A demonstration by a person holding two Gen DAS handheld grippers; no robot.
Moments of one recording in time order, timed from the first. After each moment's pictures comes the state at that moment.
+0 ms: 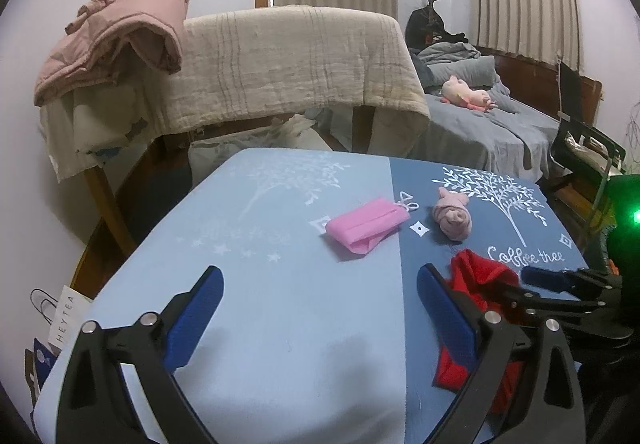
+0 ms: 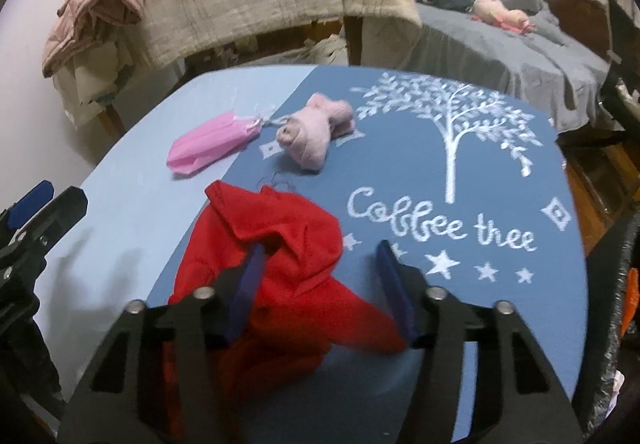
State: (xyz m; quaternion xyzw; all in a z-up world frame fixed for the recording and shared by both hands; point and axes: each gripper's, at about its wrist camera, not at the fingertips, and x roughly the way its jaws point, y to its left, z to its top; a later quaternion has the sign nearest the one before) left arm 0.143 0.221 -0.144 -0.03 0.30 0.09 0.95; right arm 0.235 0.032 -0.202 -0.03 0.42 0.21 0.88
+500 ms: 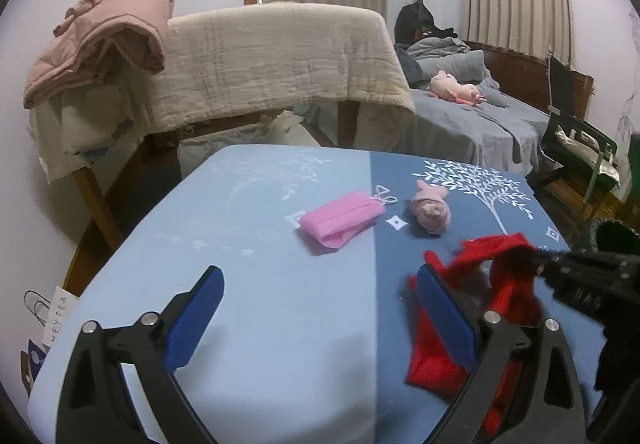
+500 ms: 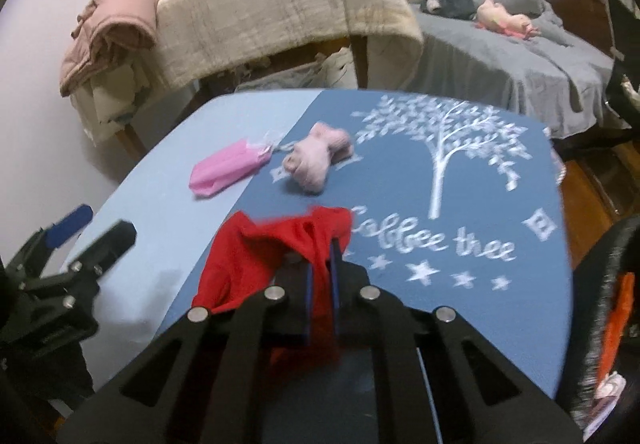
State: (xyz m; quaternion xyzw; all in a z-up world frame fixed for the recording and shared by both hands) left arm 0.145 0.200 -0.144 -0.02 0.30 0.07 0.95; right arm 0.224 0.005 -0.172 0.00 0.40 0.23 0.89
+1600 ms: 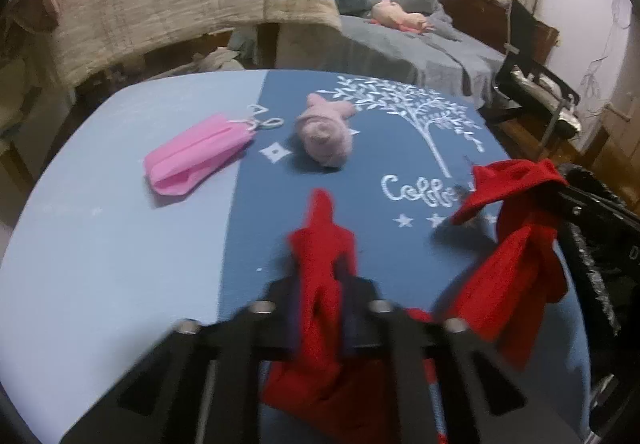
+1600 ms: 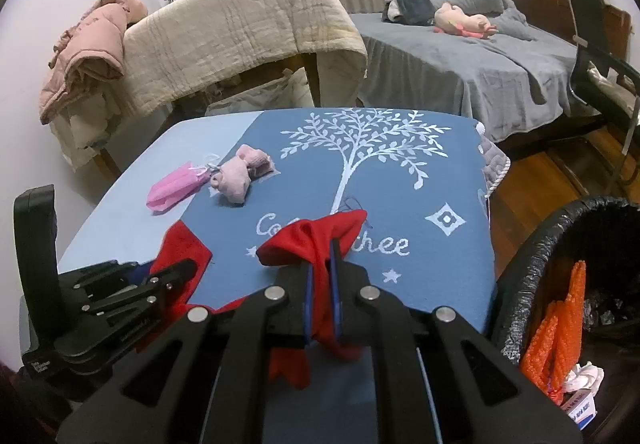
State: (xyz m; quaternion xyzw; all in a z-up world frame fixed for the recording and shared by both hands) left arm 0.203 0.132 -0.190 -0.04 0.42 -0.05 0.90; right arm 0.224 -0.060 -0.164 0.02 0.38 0.18 0.91
